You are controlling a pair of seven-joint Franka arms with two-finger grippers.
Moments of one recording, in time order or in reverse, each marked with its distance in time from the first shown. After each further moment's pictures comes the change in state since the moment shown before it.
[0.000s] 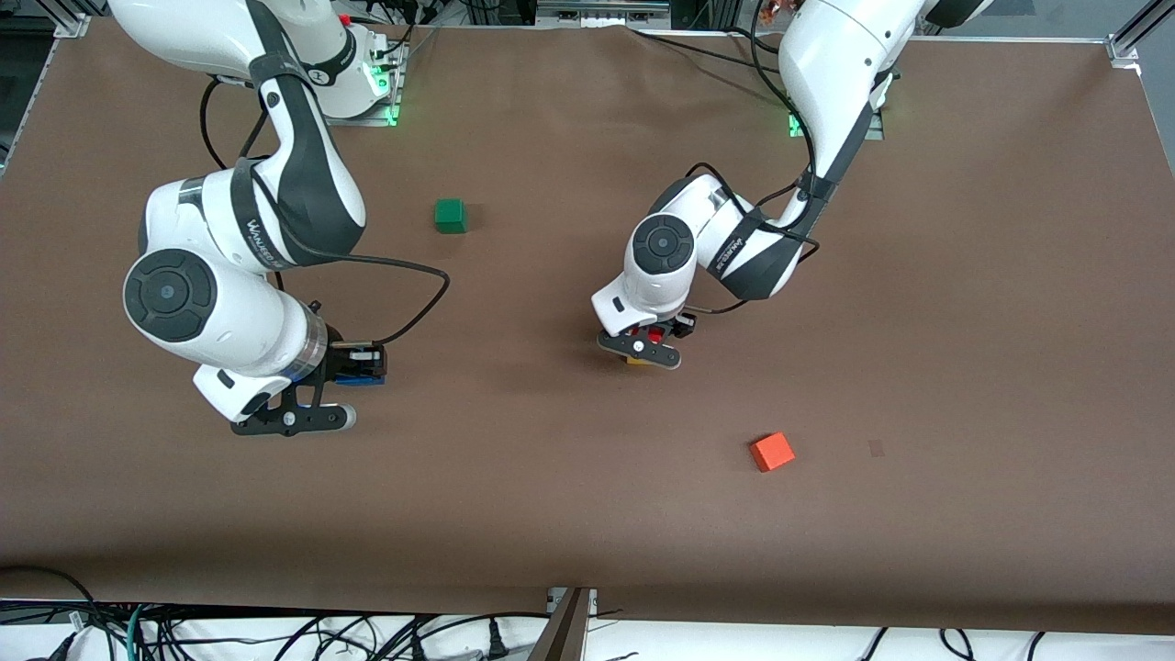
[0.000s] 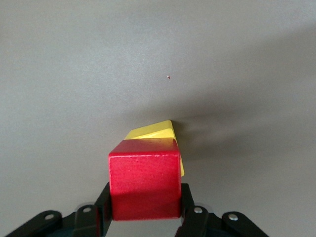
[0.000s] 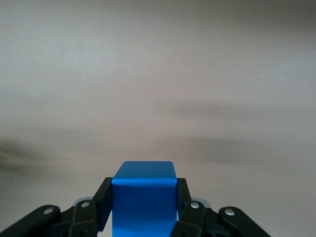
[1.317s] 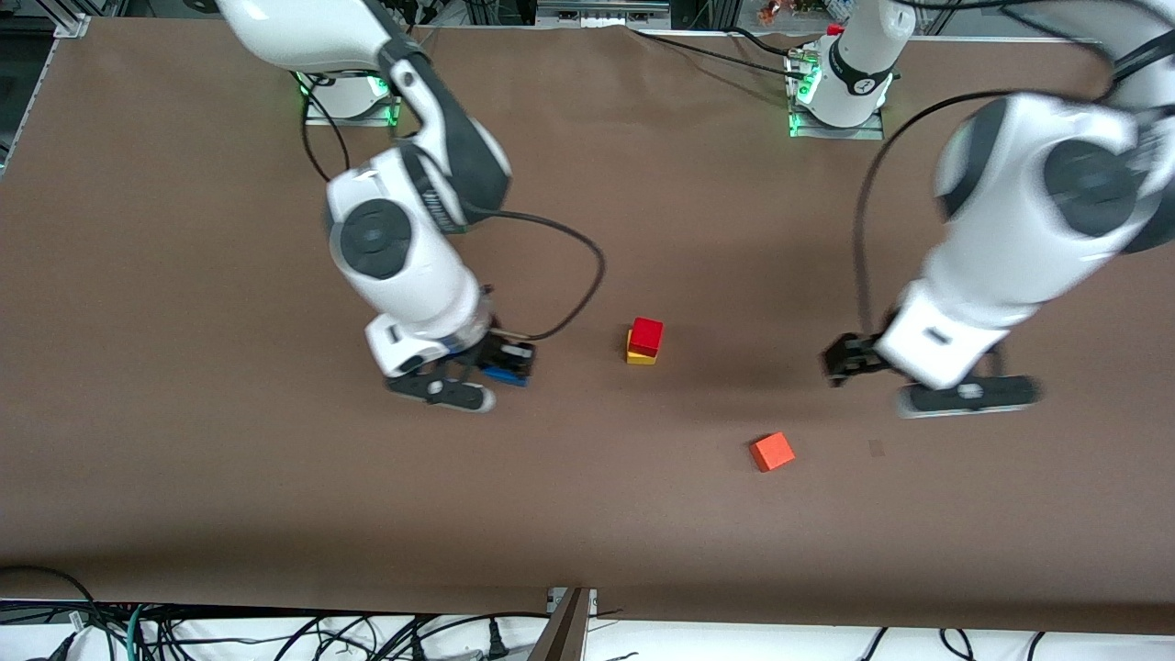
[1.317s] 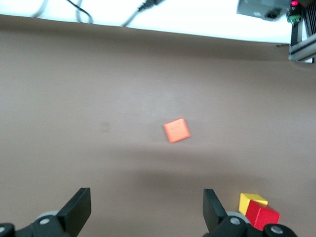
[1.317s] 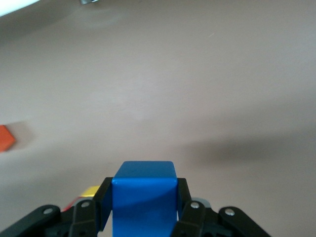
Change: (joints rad) left arm 0.421 -0.278 0.013 0.307 -0.025 -0.399 0.105; right arm 0.202 0.090 0.092 0.000 0.040 0.333 0.621
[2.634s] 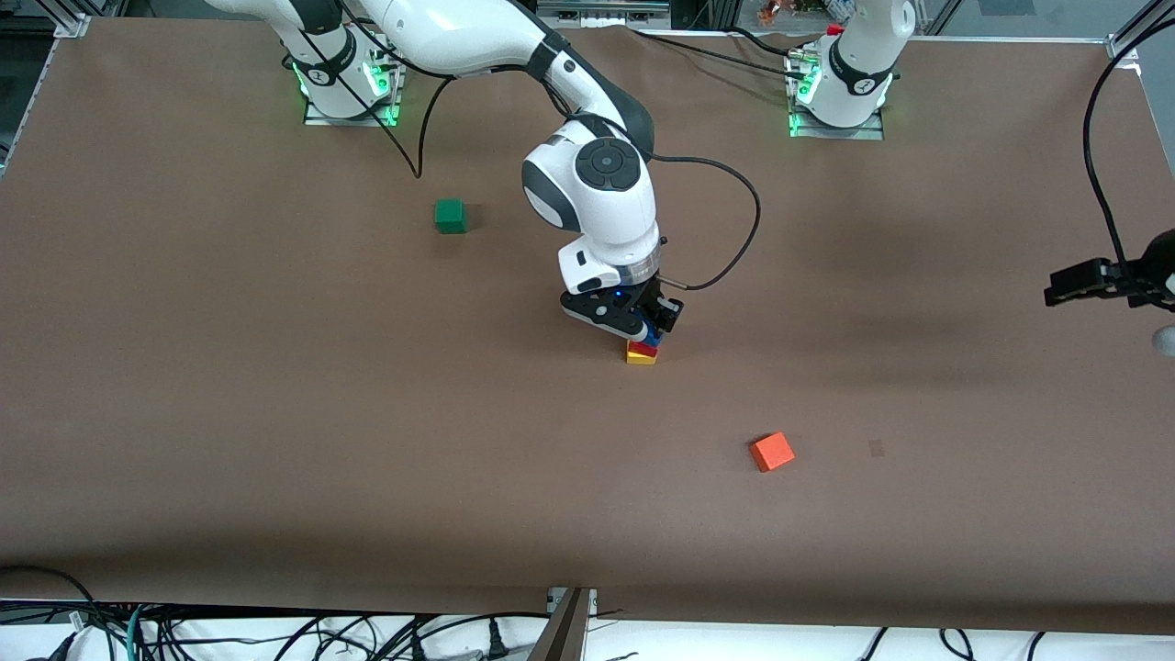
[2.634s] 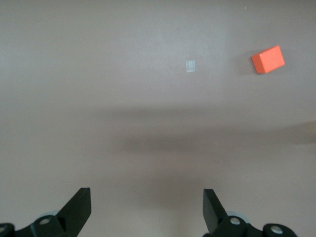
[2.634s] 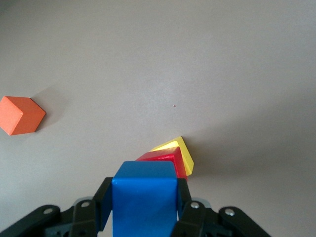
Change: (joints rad) left arm 0.286 -0.133 0.009 -0.088 -0.002 -0.279 0.399; right arm 0.276 0.157 -0.035 0.044 -0.093 0.196 0.481
